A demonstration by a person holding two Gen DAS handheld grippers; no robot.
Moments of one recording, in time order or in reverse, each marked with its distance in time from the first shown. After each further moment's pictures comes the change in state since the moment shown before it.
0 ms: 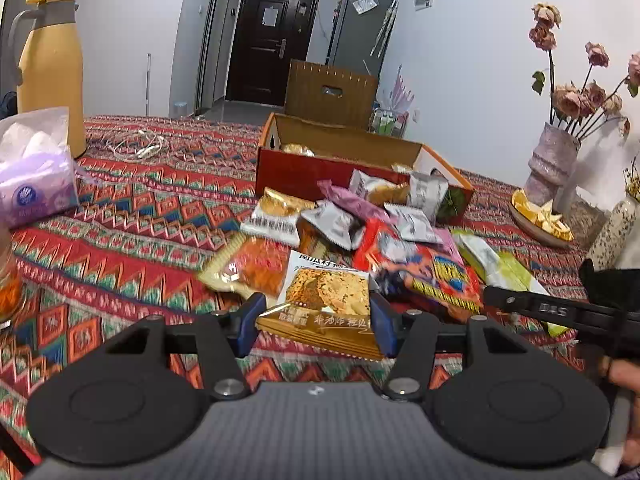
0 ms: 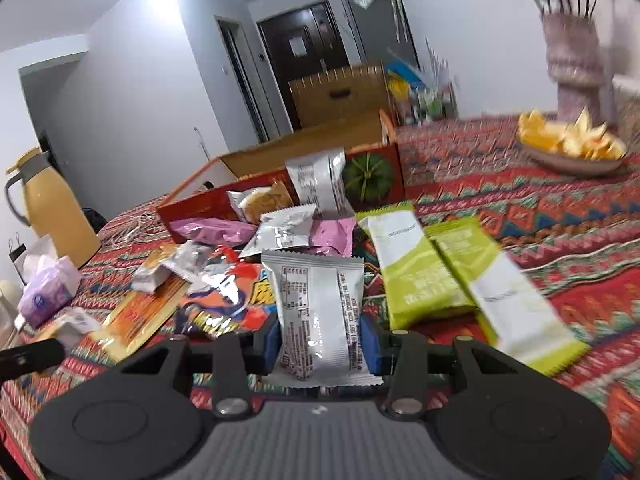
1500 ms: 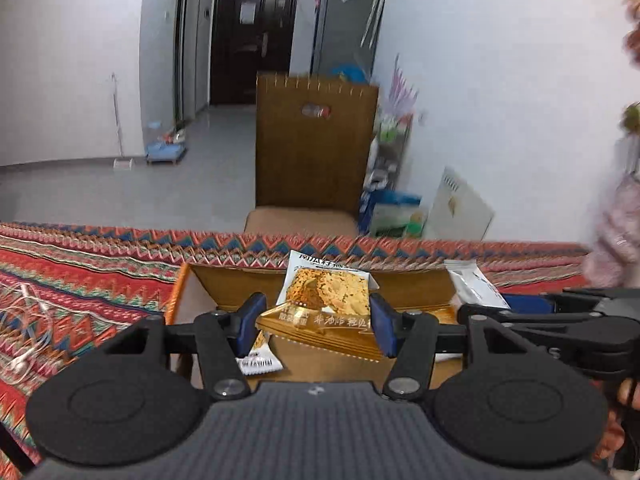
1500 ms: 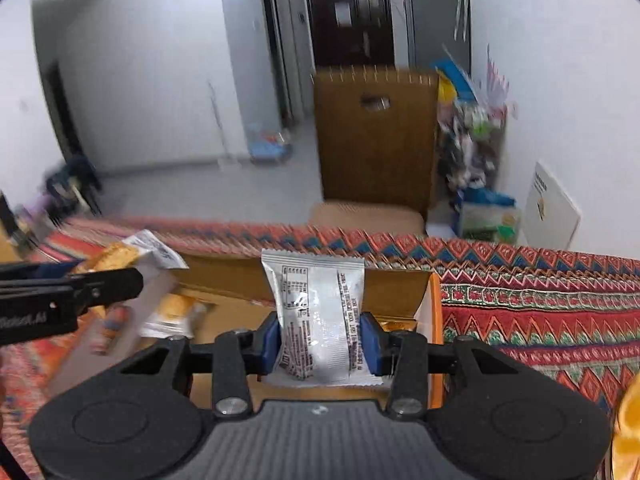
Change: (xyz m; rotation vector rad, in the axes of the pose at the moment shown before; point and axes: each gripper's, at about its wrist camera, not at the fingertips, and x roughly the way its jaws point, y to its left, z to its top) left arm 0.298 -0.051 0.268 0.091 0.055 0.041; right arm 0.263 -0.007 0.275 -0.205 0.190 -0.030
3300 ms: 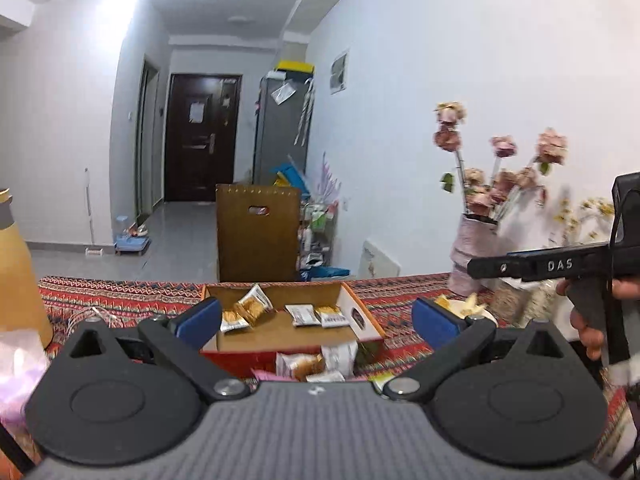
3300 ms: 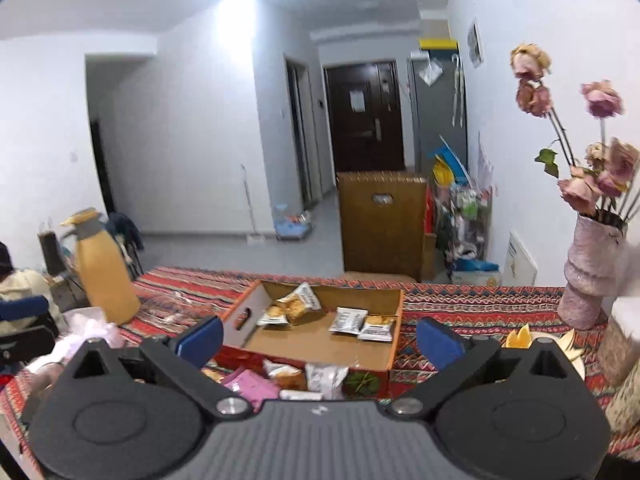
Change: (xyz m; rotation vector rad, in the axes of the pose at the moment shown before) left arm -0.394 -0.002 -0.143 0.096 -0.339 -0.196; right arm -0.373 0.032 -0.134 -0.017 -0.340 0.079
